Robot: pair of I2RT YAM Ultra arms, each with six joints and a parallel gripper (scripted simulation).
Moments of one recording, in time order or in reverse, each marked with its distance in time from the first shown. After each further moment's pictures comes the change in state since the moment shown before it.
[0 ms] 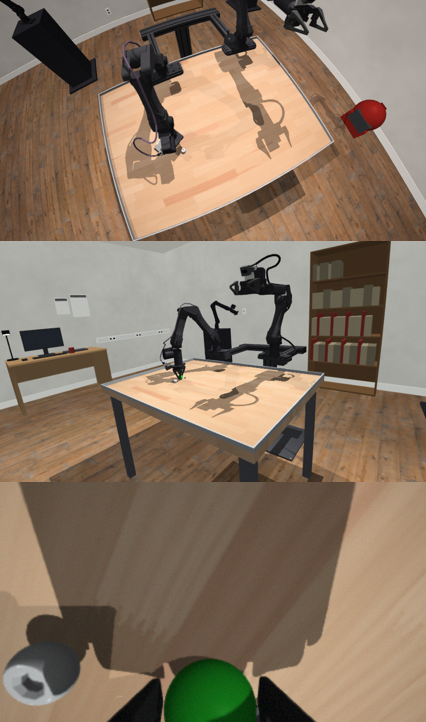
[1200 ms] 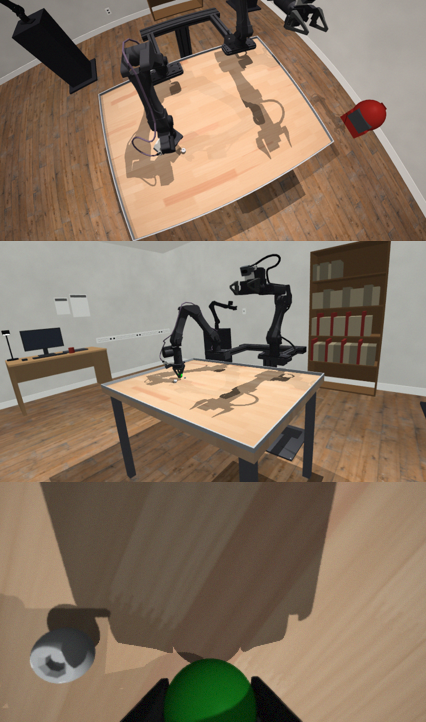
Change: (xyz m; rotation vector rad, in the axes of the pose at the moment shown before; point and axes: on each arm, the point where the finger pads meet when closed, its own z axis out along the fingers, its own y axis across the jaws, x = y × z) left arm 0.000 0.000 0.000 0.000 0.000 0.000; right arm -0.001 0.001 -0.012 0.000 0.000 0.000
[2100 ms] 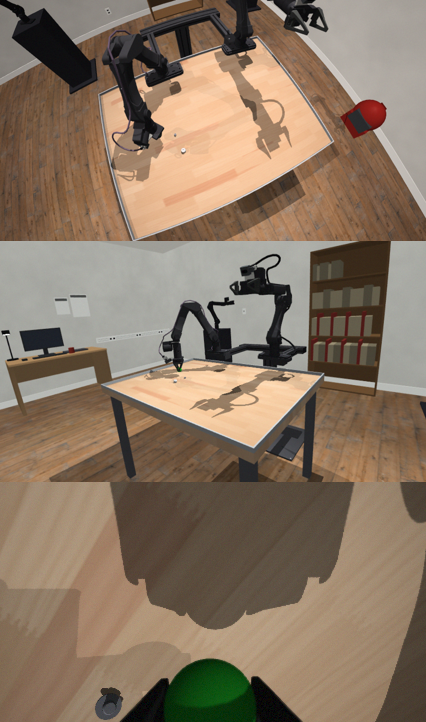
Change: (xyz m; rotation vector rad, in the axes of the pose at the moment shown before) left arm 0.000 0.000 0.000 0.000 0.000 0.000; right arm -0.032 -0.084 -0.020 -0.006 -0.006 -0.152
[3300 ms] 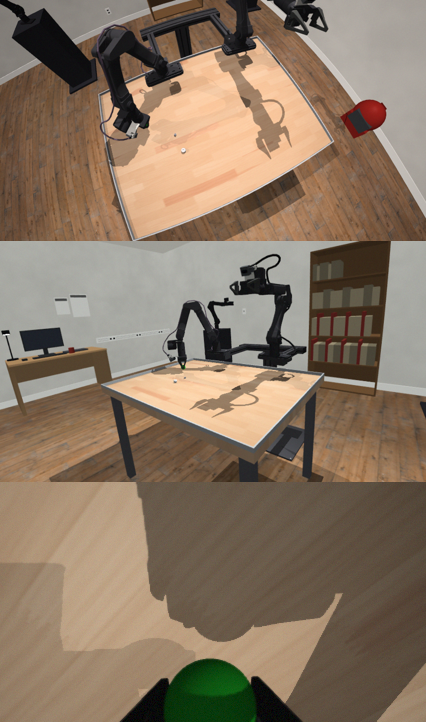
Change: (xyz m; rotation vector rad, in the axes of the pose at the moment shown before) left arm 0.000 0.000 0.000 0.000 0.000 0.000; right arm 0.012 -0.095 0.006 -0.002 0.003 -0.120
